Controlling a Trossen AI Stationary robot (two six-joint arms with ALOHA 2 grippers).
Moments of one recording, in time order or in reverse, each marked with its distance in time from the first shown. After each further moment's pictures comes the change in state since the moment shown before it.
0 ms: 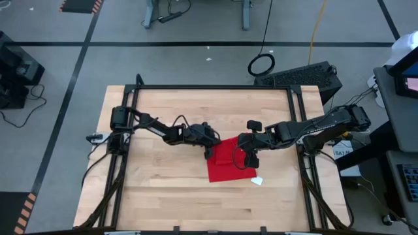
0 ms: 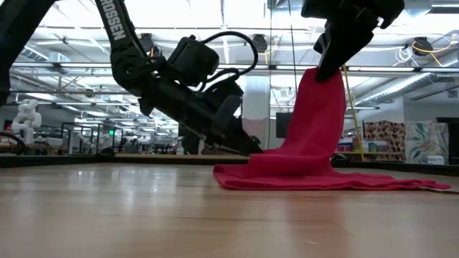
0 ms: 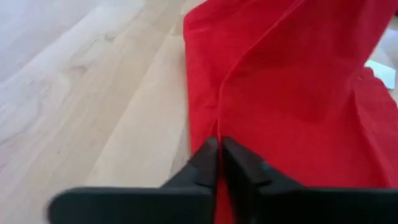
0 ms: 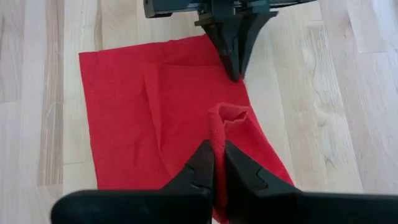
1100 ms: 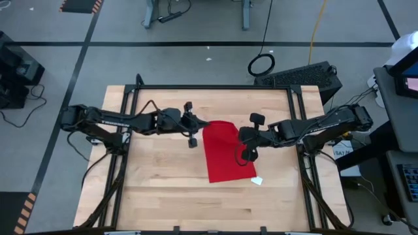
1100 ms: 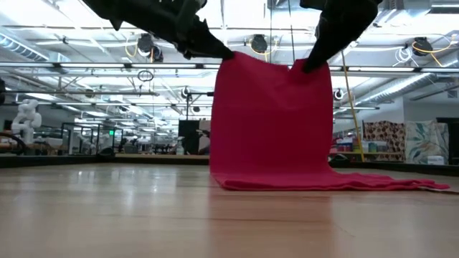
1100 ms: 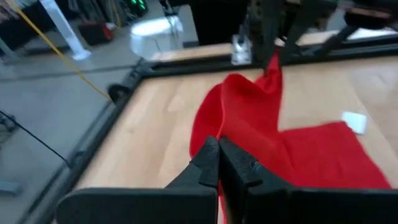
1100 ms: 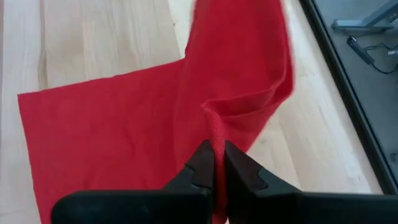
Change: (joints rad) left arm -0.017 -0.610 0.000 -0.447 -0.139 0.339; right arm -0.004 -0.039 0.006 0.035 0.204 -0.003
